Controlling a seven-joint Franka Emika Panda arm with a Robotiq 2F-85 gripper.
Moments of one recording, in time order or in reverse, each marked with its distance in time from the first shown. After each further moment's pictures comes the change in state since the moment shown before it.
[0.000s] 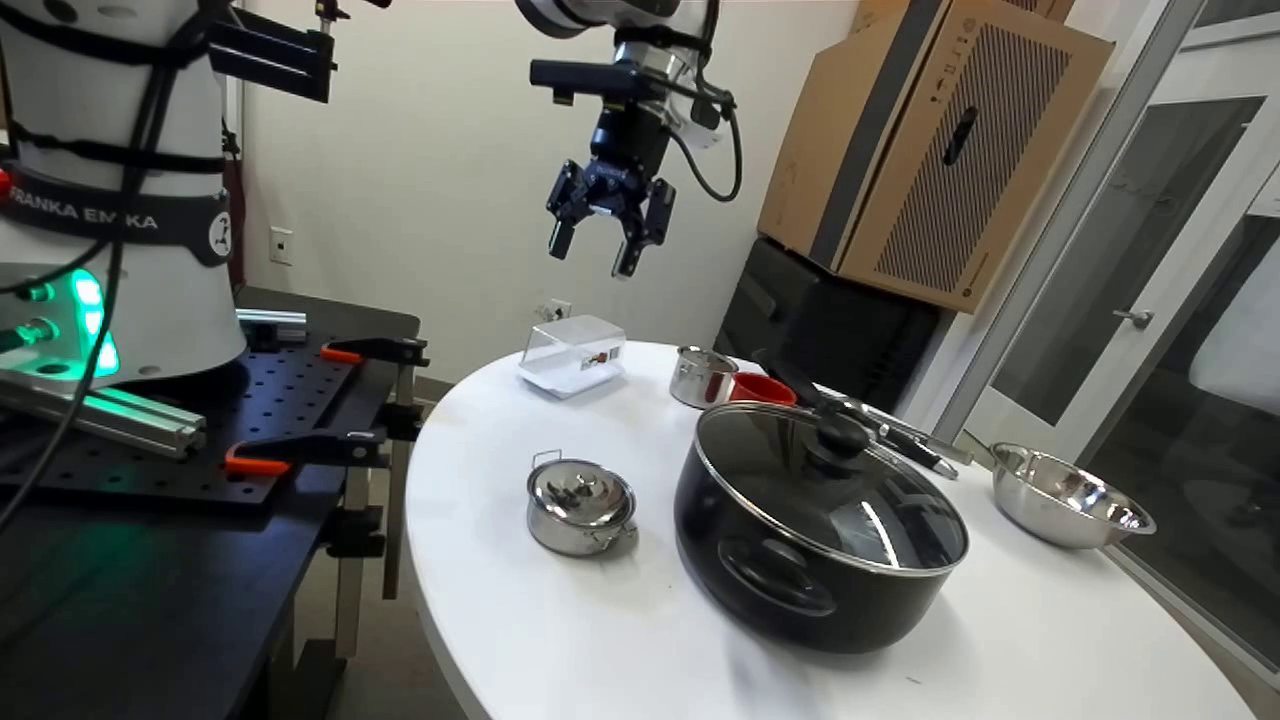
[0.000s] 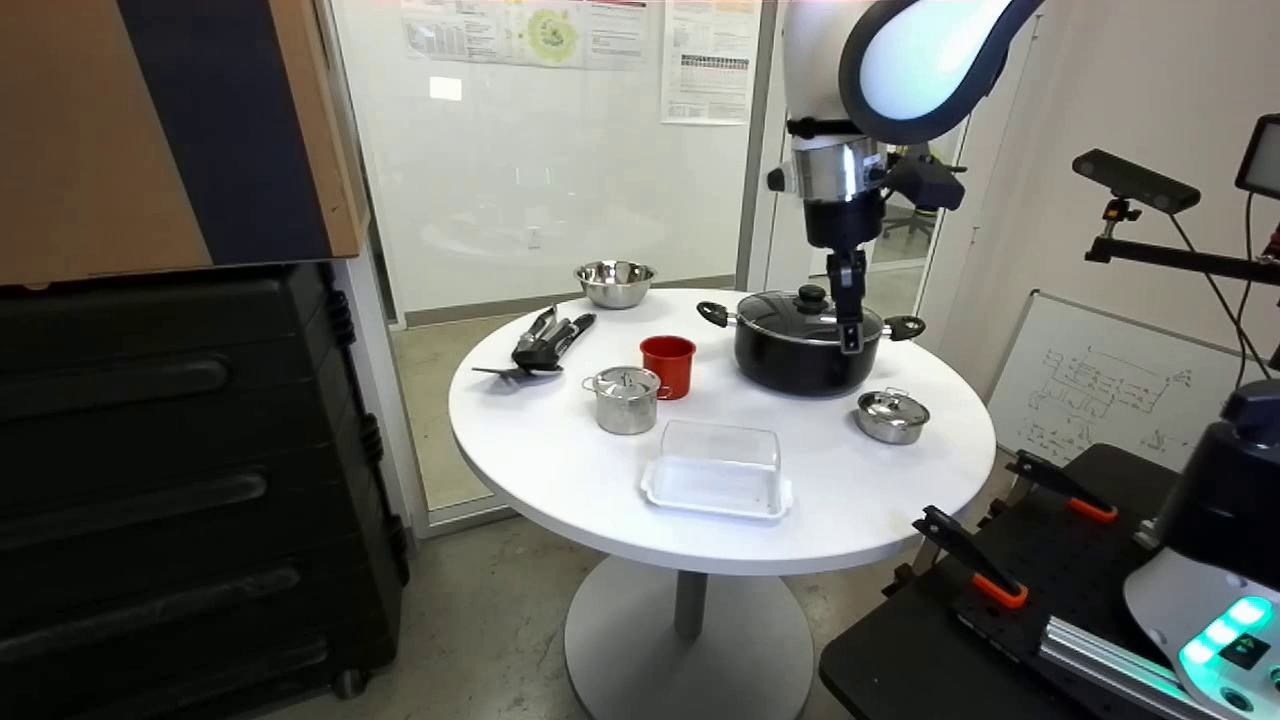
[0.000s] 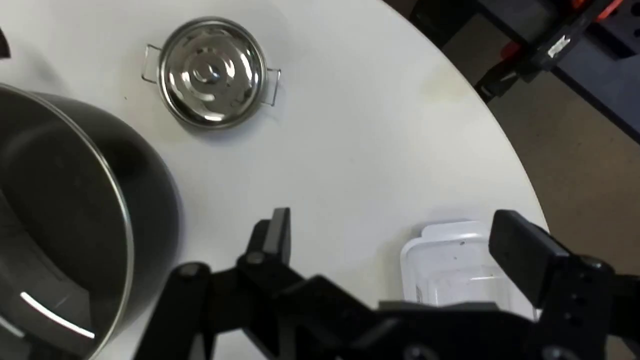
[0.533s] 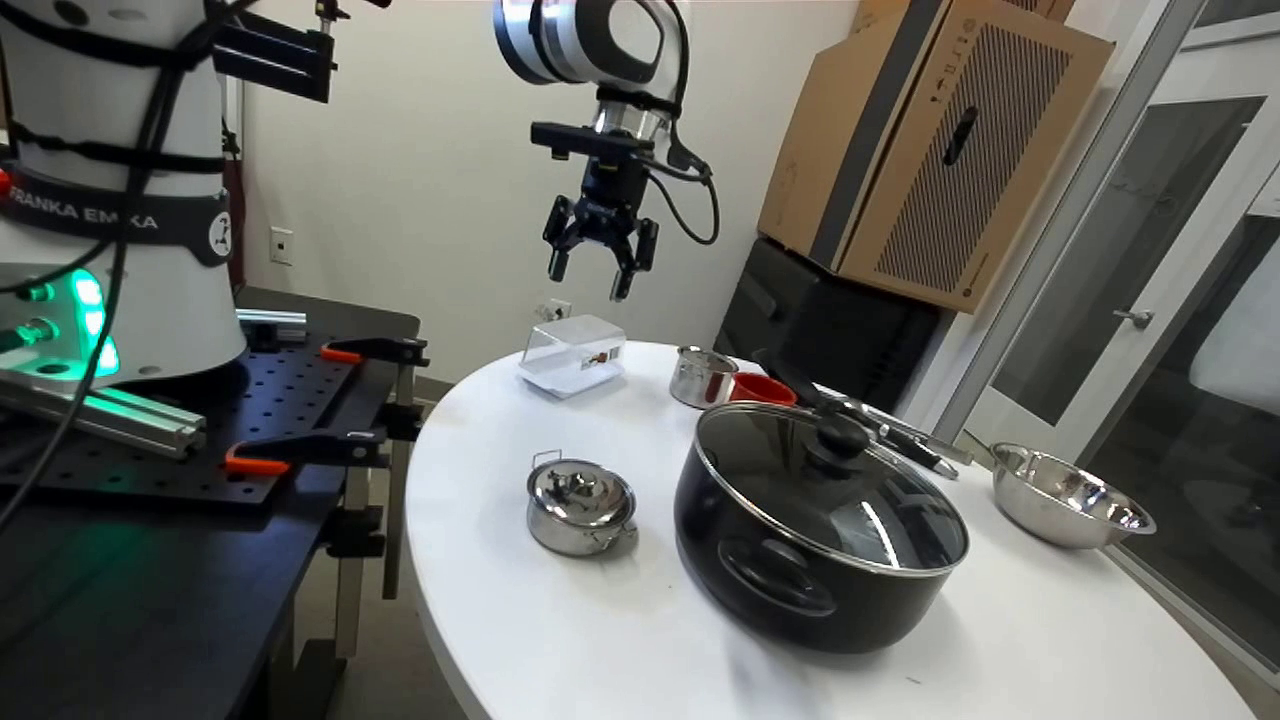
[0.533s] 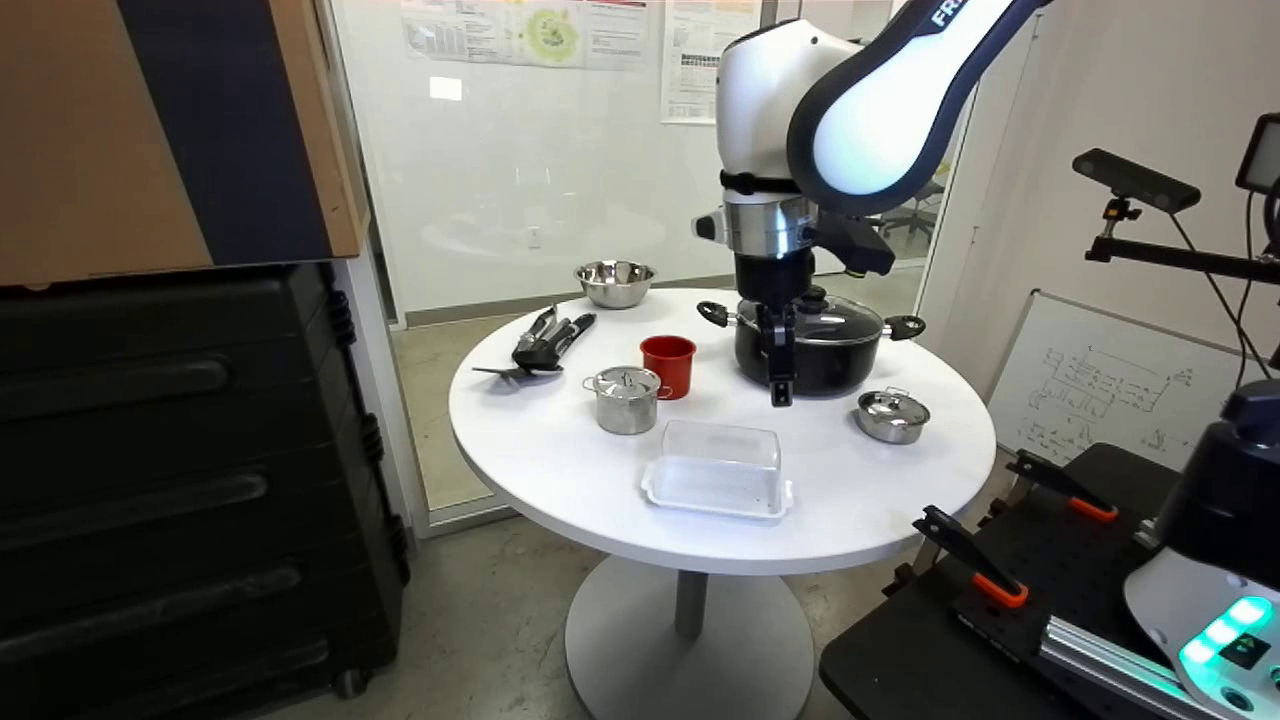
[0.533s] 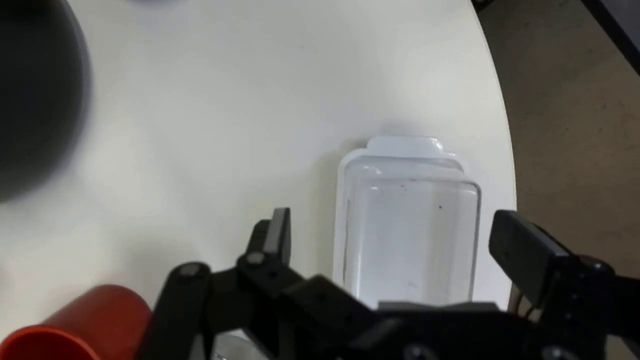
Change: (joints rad) arm 0.066 0.195 0.100 0.057 -0.008 0.193 0.030
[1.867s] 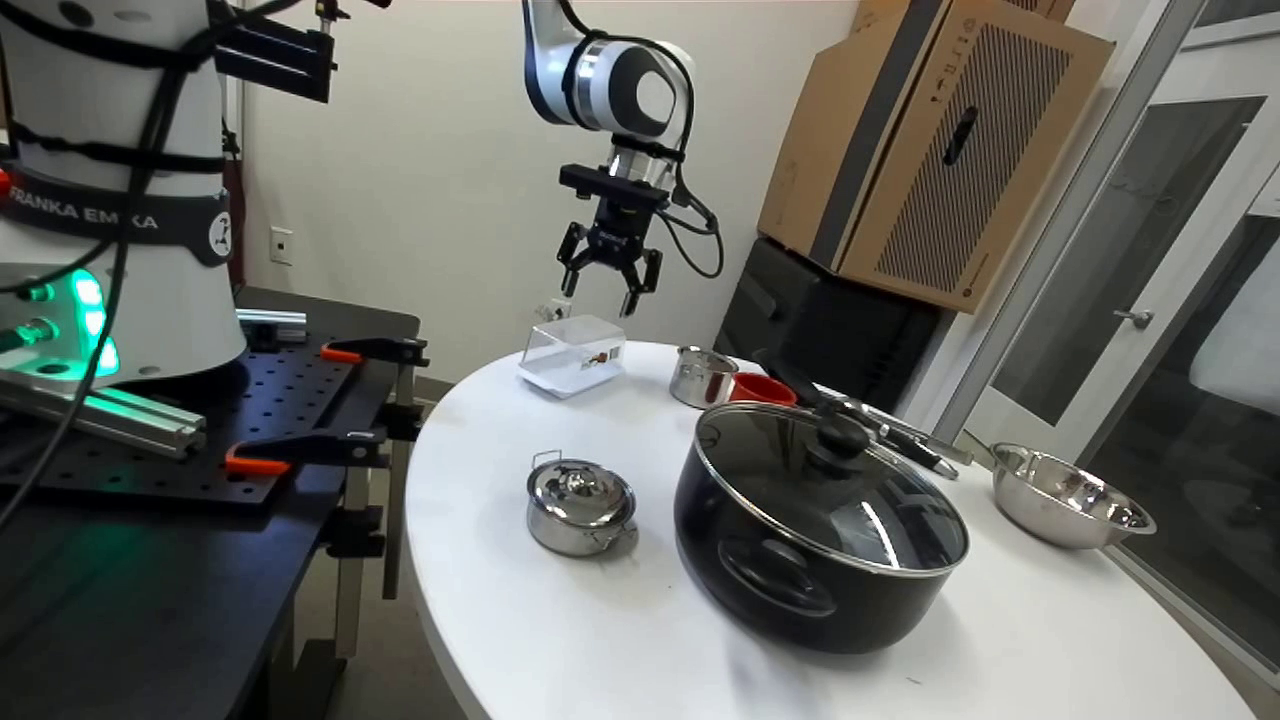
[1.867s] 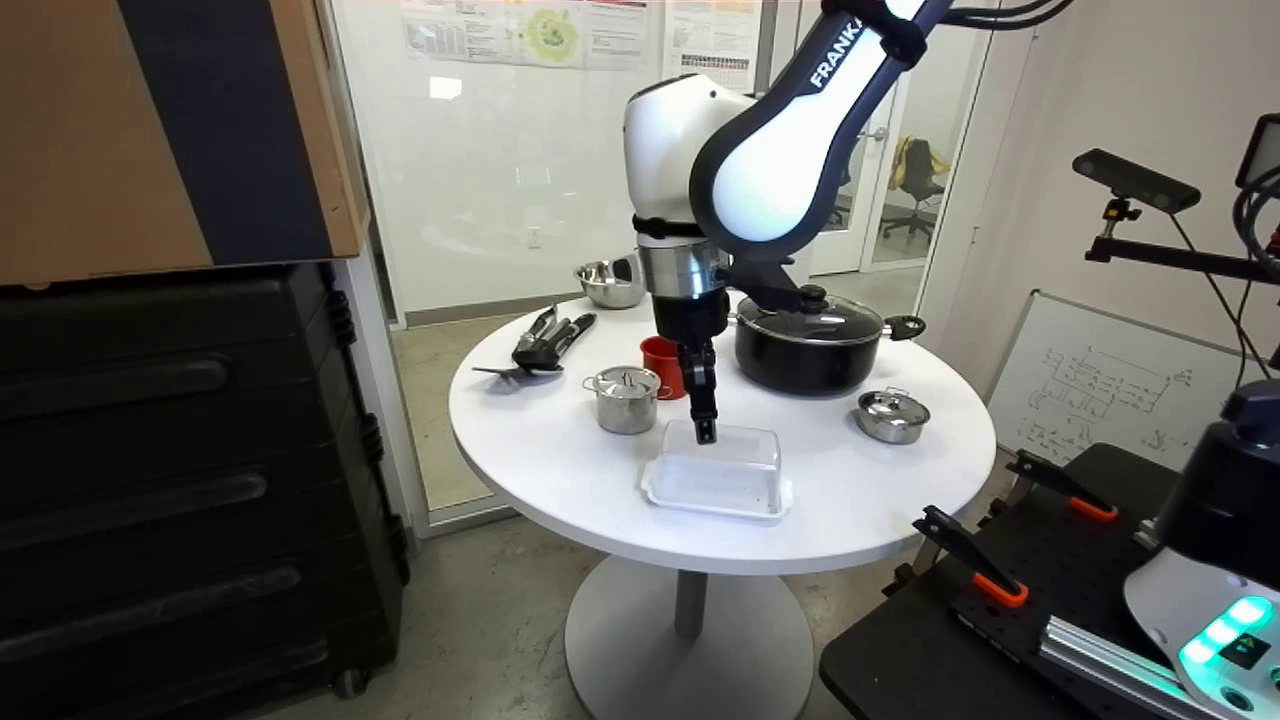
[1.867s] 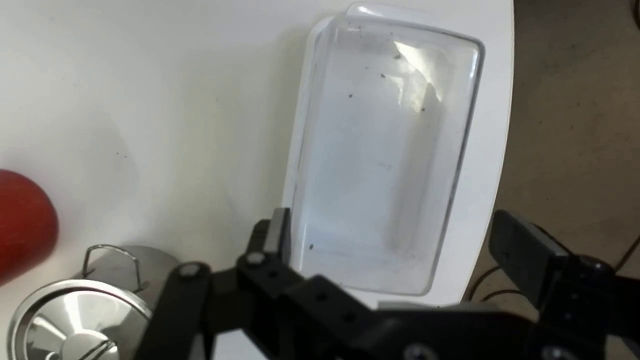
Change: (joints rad) arm 0.026 0.255 0.071 0.219 -0.021 0.008 -0.016
